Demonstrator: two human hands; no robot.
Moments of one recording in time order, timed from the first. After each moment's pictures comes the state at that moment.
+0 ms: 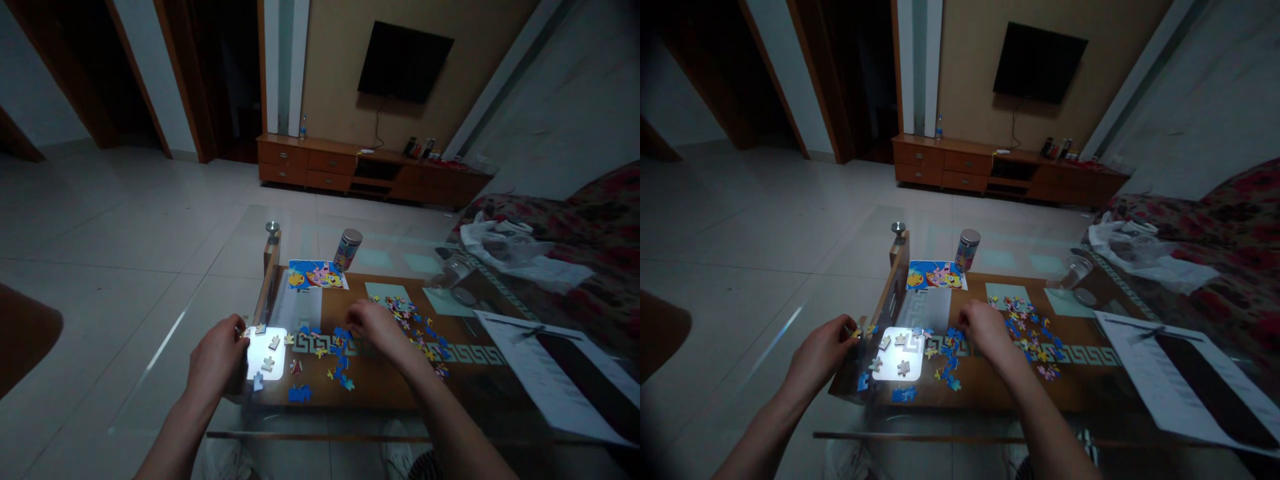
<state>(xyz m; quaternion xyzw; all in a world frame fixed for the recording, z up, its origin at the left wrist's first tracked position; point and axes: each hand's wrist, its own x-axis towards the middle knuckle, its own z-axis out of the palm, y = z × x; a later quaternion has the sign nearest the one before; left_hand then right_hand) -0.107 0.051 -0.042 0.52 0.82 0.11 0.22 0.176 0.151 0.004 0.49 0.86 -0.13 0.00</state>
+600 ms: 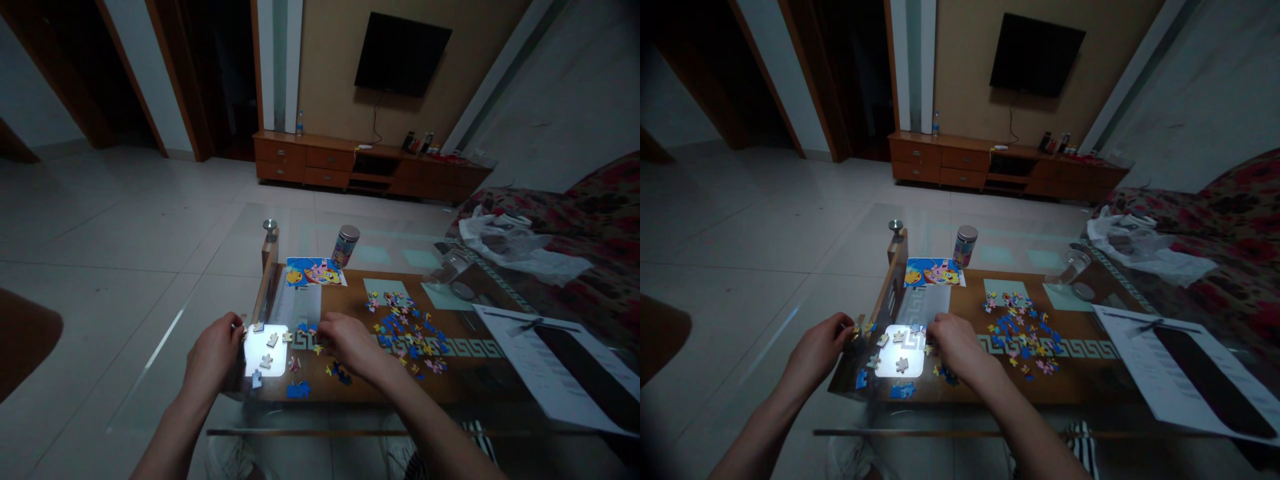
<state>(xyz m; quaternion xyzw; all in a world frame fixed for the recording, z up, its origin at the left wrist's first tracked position) -0.109 0.052 -0.041 0.53 0.81 0.12 0.21 0.142 0.116 -0.001 0.38 0.91 -0.15 0.00</state>
